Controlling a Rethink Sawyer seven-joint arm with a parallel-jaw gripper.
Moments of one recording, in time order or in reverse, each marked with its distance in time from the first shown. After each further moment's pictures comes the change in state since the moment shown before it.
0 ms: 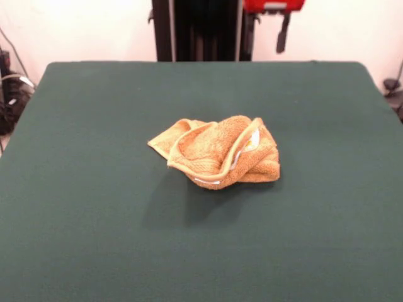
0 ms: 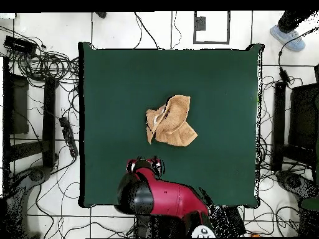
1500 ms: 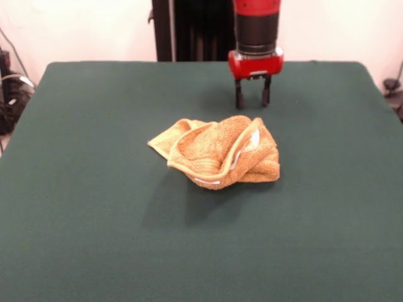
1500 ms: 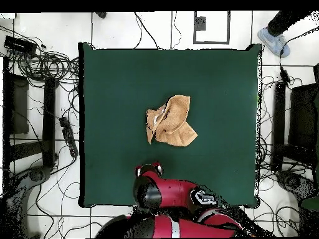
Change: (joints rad) arm -0.086 0.402 0.040 -0.081 -0.200 -0.288 0.000
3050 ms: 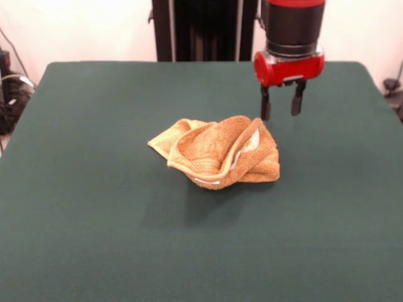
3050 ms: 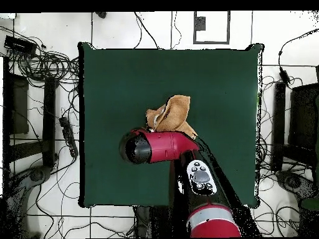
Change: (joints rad) arm 0.046 -0.168 0.099 -0.334 -0.014 0.577 0.000
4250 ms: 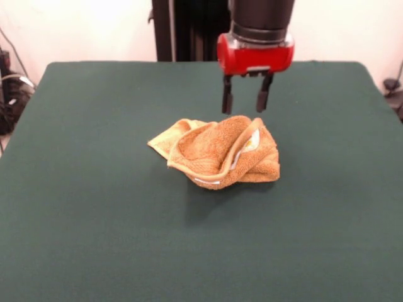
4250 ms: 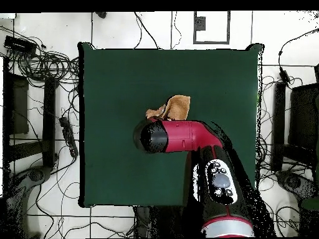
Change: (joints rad) arm -0.030 -0.038 -0.059 -0.102 -0.013 0.118 0.001
